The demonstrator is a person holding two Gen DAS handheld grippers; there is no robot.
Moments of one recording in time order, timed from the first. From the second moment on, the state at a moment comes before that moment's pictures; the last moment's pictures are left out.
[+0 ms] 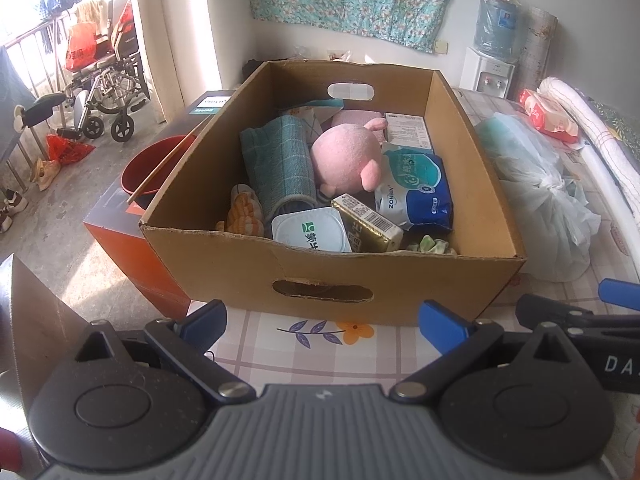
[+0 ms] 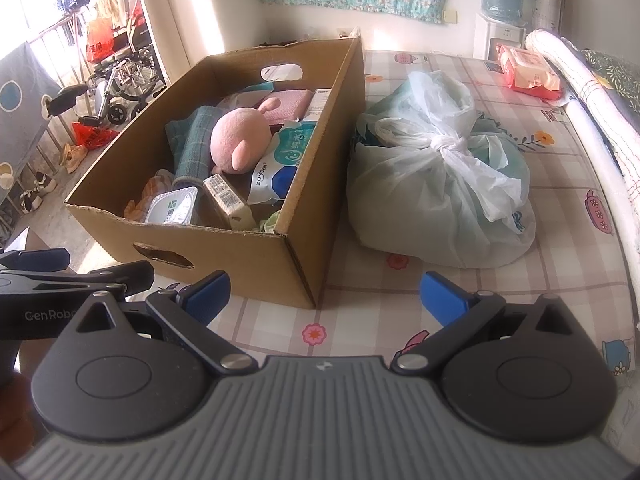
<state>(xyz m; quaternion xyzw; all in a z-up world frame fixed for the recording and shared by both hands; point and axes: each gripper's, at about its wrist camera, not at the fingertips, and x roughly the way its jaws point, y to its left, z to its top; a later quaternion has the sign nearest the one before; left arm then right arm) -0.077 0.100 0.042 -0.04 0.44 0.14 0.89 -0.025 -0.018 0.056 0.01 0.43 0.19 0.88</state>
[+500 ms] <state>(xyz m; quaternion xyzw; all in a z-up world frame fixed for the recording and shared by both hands) -0.075 0.108 0.047 -0.04 0.43 0.14 0.89 -0.019 -0.011 0.061 0.00 0.43 0.19 0.88</state>
